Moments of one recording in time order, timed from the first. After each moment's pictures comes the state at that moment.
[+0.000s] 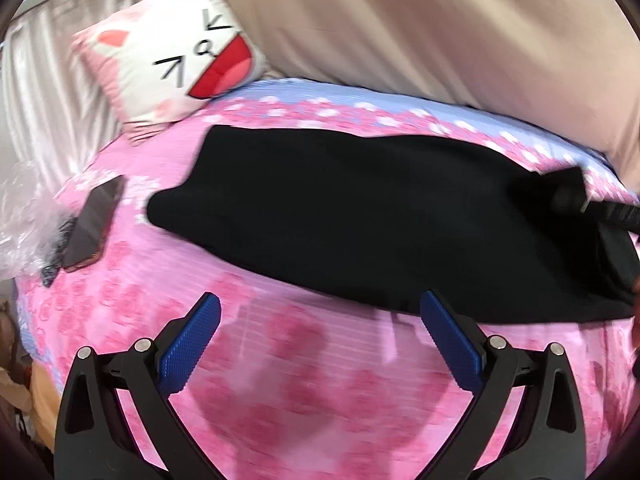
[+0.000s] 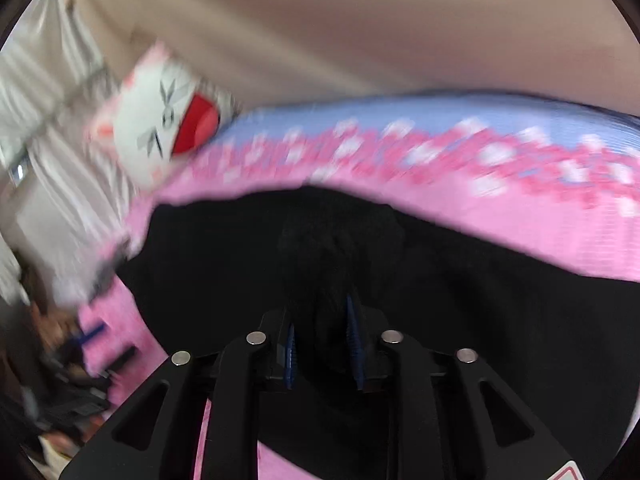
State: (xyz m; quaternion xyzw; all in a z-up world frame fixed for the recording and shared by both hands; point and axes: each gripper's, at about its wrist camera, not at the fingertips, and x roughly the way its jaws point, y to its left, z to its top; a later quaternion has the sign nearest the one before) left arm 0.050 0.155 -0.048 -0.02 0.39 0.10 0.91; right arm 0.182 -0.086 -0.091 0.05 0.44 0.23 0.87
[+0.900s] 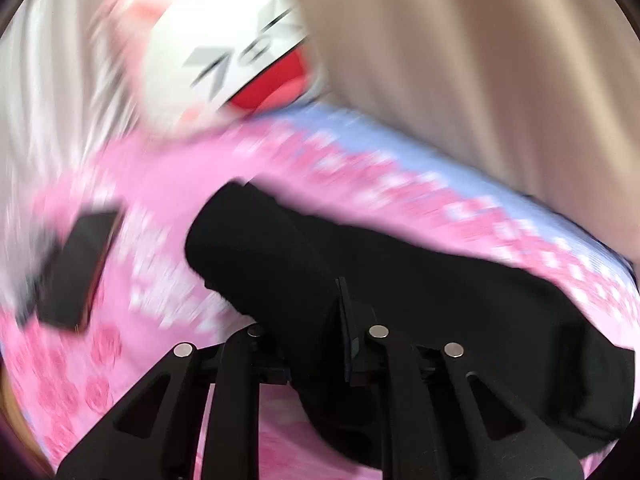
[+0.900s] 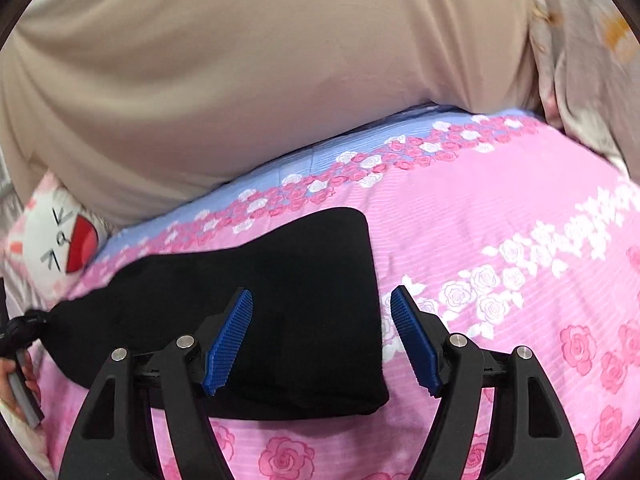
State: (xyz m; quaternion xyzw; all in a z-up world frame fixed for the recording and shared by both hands) left arm 0.147 0.231 -0.018 -0.09 0.34 0.13 0.93; right arm 0.039 -0.264 -0.092 0.16 0.26 -0.04 0.95
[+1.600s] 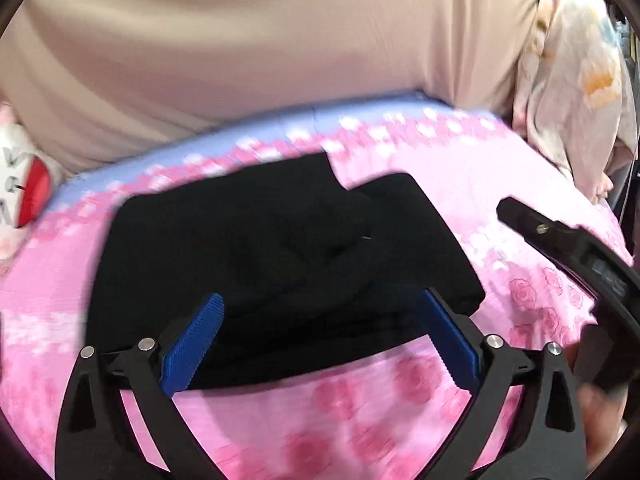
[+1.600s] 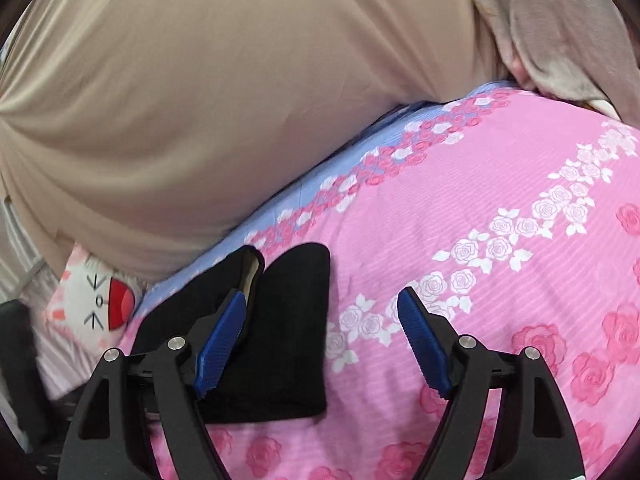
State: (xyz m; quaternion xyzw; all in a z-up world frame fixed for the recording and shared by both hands) left arm 0.061 -0.102 -0.019 0.11 0.34 -0.14 0.92; right arm 0.007 -0.334 -0.085 0.25 0.23 0.00 0.94
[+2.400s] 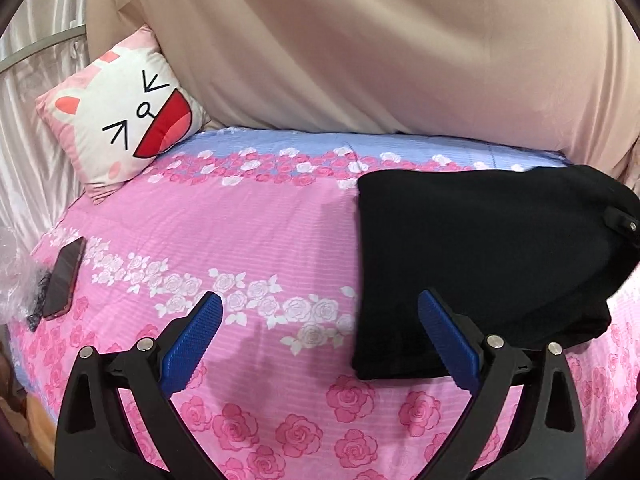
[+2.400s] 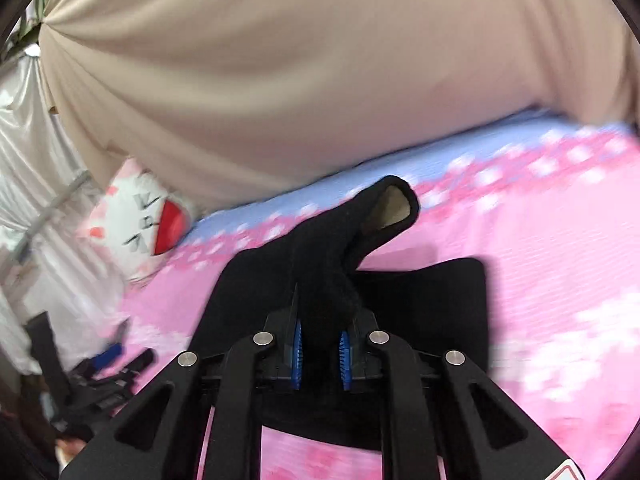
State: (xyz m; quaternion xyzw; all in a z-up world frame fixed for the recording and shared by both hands) left arm 0.071 0.068 -0.008 0.02 0.35 0.03 0.94; right arm 0.067 -0.238 -0.030 0.15 0.30 0.11 0.94
